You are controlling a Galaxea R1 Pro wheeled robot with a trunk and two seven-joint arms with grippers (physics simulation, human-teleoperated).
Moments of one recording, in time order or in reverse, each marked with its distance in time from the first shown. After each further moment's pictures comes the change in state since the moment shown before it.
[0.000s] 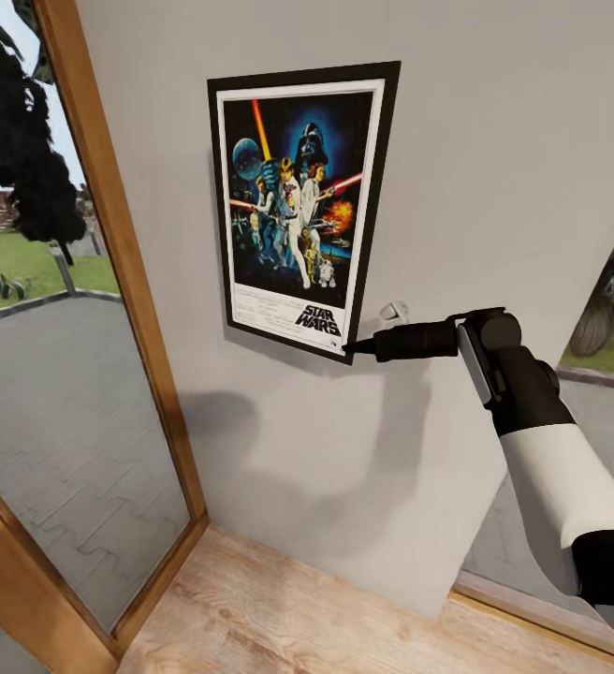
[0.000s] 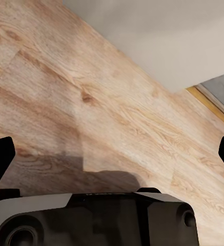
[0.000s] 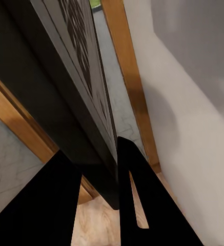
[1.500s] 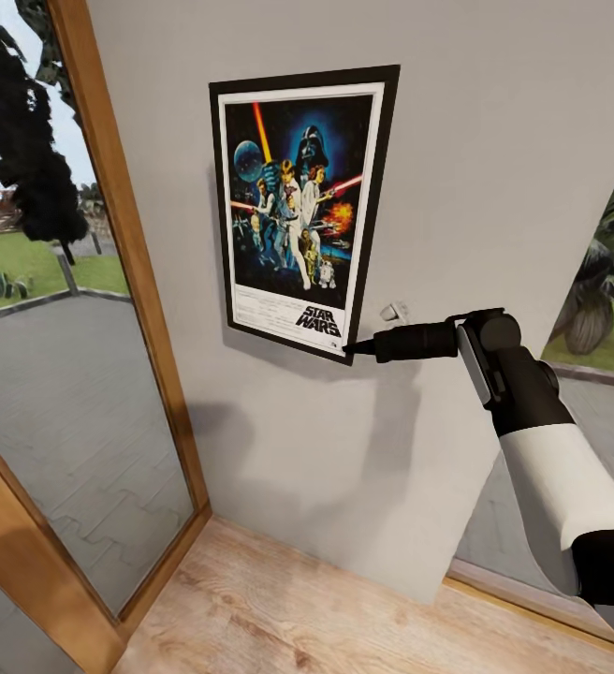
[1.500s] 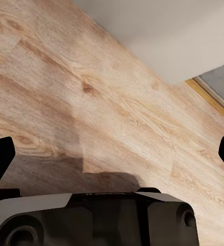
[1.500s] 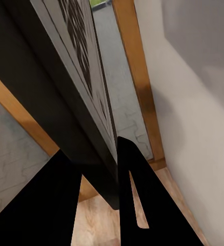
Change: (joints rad) left arm 0.000 0.000 -0.001 0.000 0.000 0.000 0.000; right arm 0.000 0.000 -0.001 0.008 0.000 0.002 0.000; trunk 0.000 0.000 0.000
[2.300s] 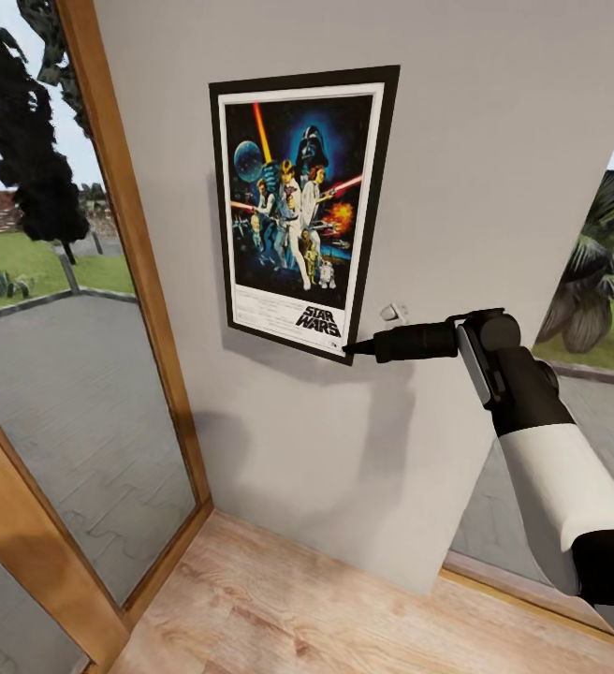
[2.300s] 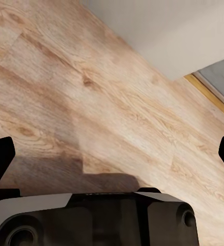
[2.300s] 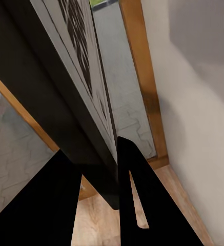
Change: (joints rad) left arm 0.000 0.000 0.000 0.000 0.000 0.000 0.000; right arm 0.000 0.000 0.000 0.000 0.000 0.000 0.000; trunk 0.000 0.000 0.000
